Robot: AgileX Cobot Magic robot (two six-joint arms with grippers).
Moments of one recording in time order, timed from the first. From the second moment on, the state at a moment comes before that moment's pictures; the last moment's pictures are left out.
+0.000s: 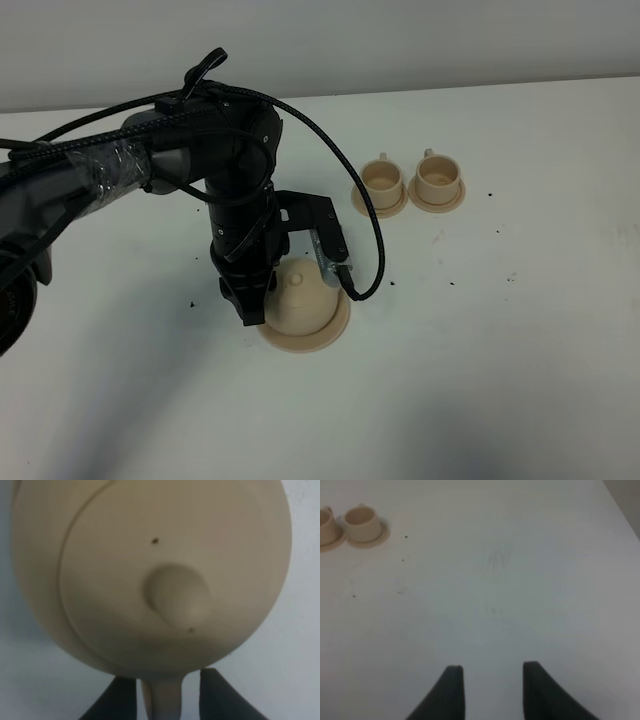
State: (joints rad) left arm -0.53 2.15 -1.56 0.03 1.14 0.84; right arm -0.14 -0.01 -0.49 0.17 1.07 -0.18
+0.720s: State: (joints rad) left arm -0.53 2.15 -1.56 0.03 1.14 0.84; right arm -0.14 -0.01 -0.49 0.17 1.07 -0.18
